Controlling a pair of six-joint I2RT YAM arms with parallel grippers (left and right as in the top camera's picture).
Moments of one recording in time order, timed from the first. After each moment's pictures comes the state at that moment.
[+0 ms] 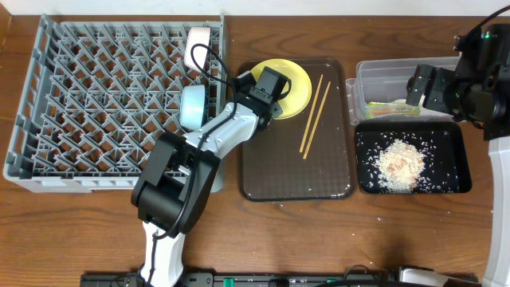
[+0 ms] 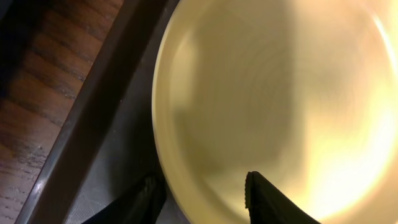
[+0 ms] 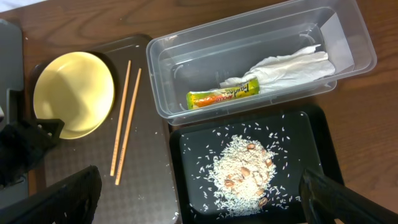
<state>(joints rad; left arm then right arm) -0.52 2.08 1.39 -0.40 -0.19 -0.98 -0.09 1.45 1.70 -1.21 -0.05 0.18</state>
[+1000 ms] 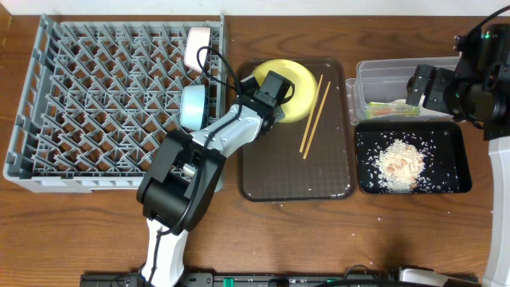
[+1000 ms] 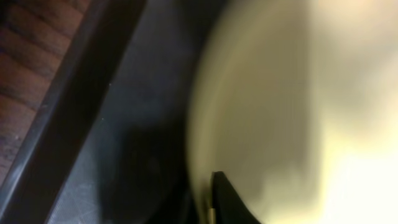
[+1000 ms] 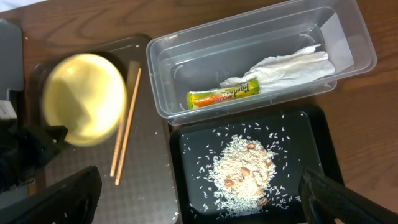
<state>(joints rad) -0.54 2.11 1.39 -0.39 -0.20 -0.99 -0.09 1.45 1.70 -1.21 -0.05 0.18</state>
